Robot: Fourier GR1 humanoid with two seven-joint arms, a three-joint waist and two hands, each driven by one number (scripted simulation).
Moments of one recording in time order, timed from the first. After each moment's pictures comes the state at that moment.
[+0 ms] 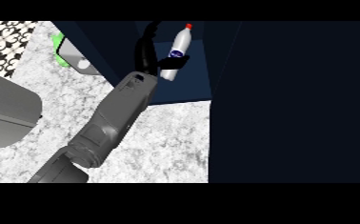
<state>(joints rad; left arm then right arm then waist) -1.11 0.01 -0.33 -0.19 0.37 0.81 -0.41 1.08 -0.48 0.36 -2.48 -0.06 0.14 -0.61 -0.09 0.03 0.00</state>
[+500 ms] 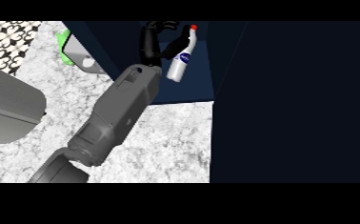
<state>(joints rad) -1.10 0.01 -0.20 -0.34 0.49 0.58 -0.63 1.07 -0.48 0.35 -2.48 -0.06 0.16 -0.61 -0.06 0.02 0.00</state>
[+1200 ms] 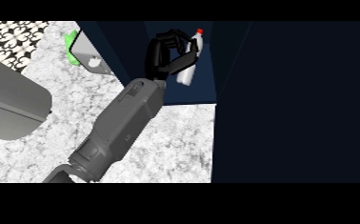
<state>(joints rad) -0.96 0.00 -0.33 -0.55 0.67 0.36 -0.63 1.08 -0.46 0.43 -2.49 -0.04 0.14 -0.57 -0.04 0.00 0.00</state>
